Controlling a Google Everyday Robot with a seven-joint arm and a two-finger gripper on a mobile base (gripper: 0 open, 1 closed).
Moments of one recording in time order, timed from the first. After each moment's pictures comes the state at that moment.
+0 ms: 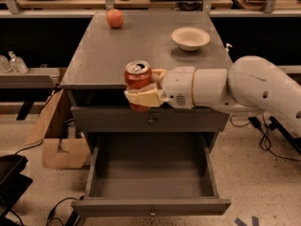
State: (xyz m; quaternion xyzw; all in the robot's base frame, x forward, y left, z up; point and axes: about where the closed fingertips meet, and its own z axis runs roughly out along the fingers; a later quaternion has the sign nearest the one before) arm 0.538 0.024 0.896 -0.47 0.64 0.32 0.52
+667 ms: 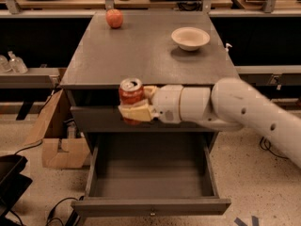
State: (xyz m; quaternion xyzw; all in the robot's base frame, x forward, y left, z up) arm 0.543 0.044 0.846 -0.46 0.64 0.34 0.51
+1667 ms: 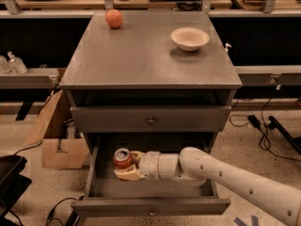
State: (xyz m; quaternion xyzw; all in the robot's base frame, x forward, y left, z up) arm 0.512 0.091 0.558 -0.48 0.64 0.38 0.46
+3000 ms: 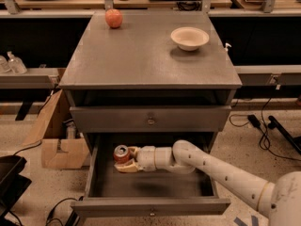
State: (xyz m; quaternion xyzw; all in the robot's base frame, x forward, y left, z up) arm 0.568 0.107 0.494 -0.52 0.59 0.41 0.47
